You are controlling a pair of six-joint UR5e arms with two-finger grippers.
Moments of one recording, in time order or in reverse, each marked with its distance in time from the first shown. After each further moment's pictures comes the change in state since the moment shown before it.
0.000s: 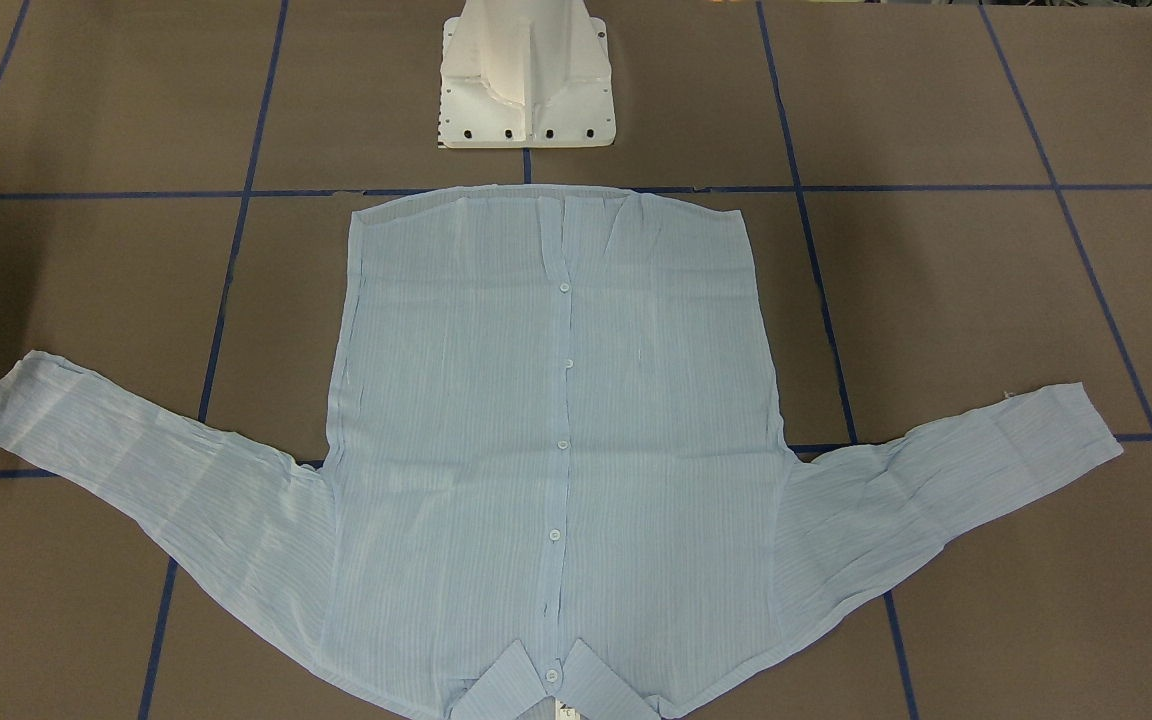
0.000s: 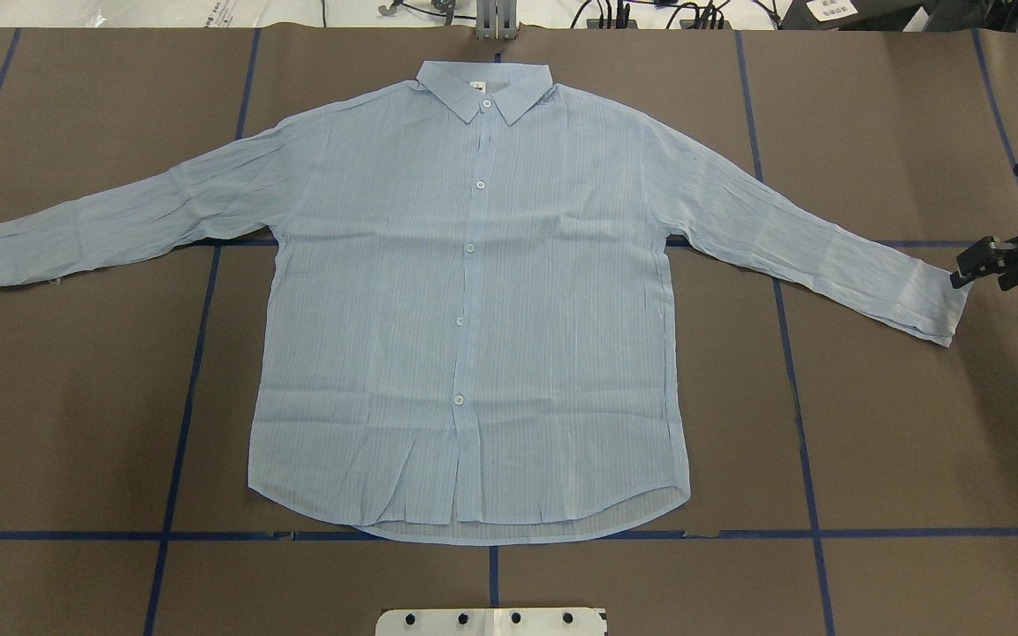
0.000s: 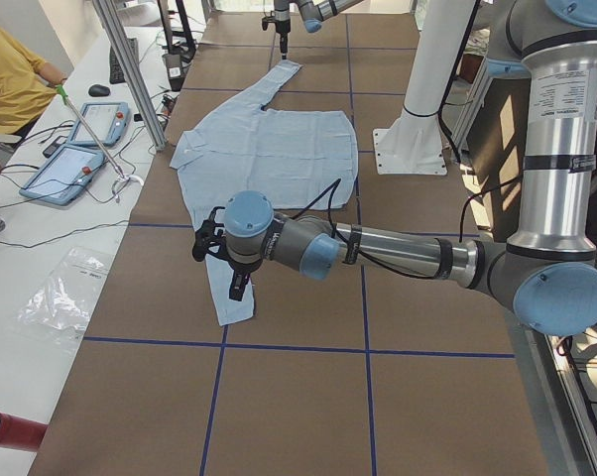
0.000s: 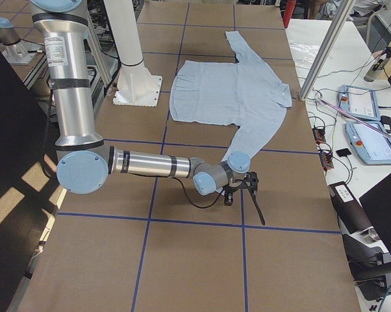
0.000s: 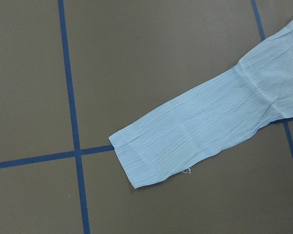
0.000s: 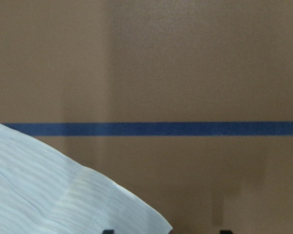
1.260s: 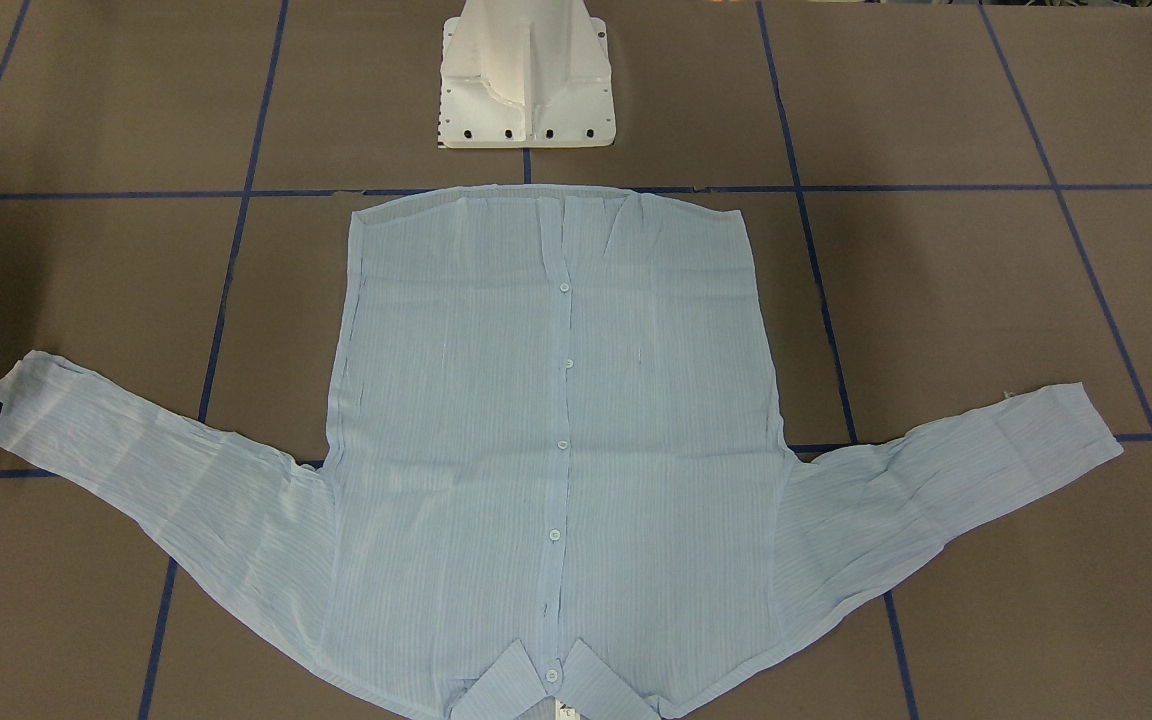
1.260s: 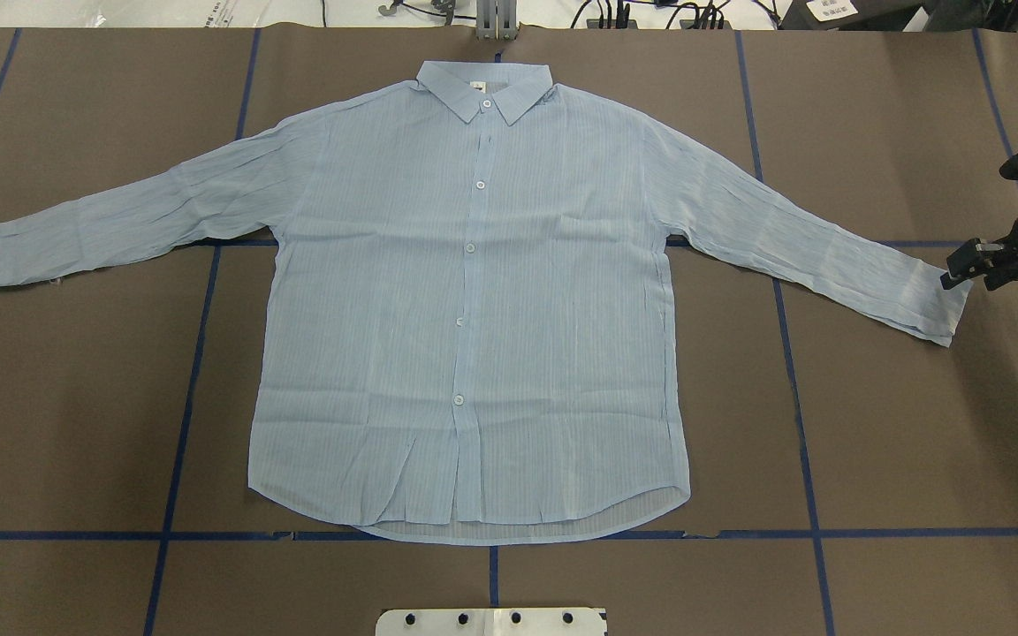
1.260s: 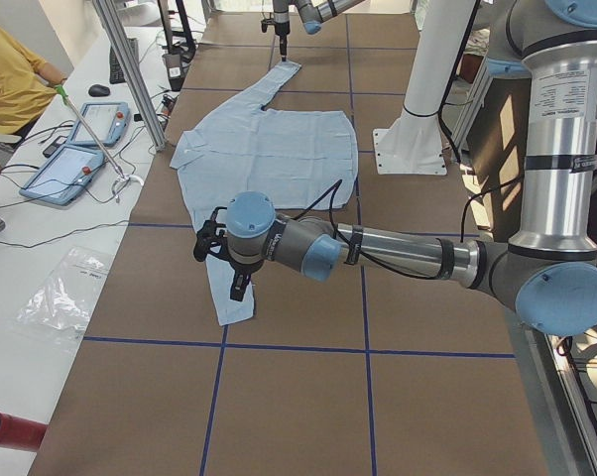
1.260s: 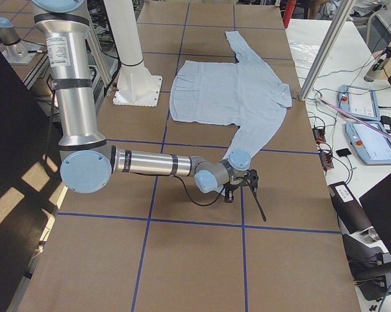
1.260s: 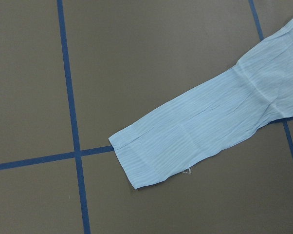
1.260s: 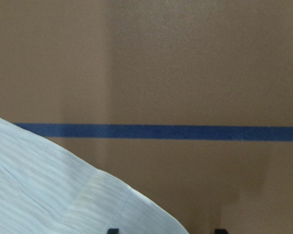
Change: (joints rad) left arm 0.000 0.006 -0.003 -0.009 0.000 0.002; right arm -0.019 0.011 -0.002 0.001 -0.006 -0.002
